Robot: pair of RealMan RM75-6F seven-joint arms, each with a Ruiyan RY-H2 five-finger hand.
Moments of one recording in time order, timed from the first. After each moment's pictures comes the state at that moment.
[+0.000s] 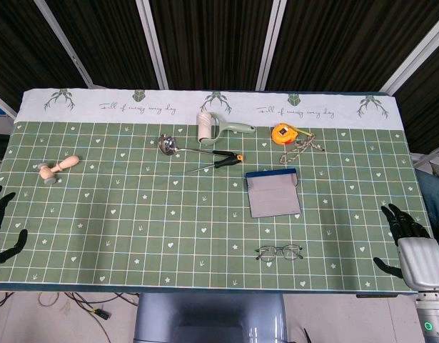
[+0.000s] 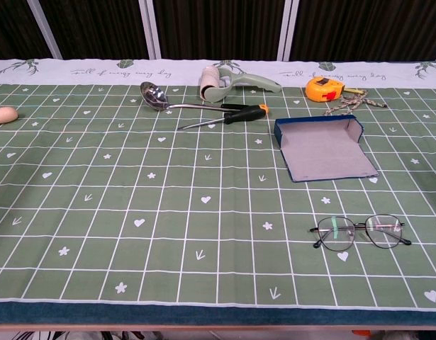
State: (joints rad) left arm -0.07 -1.13 -0.10 -1.69 1.40 1.52 0.09; right arm 0.07 -1.10 0.05 -1.65 -1.52 1.50 -0.11
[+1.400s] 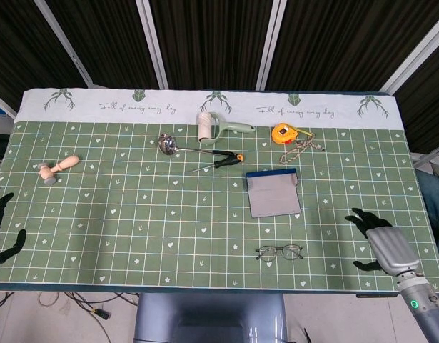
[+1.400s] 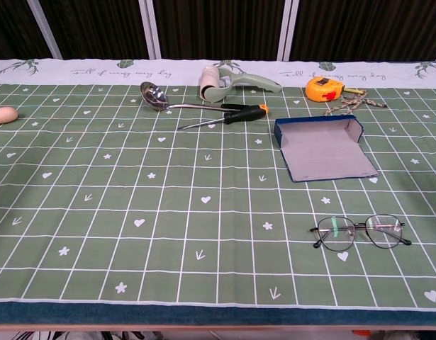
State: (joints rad) left arm -0.07 -1.14 -0.11 -1.69 1.38 1.52 0.14; right arm 0.29 -0.94 0.05 -1.76 -1.47 1.01 0.00
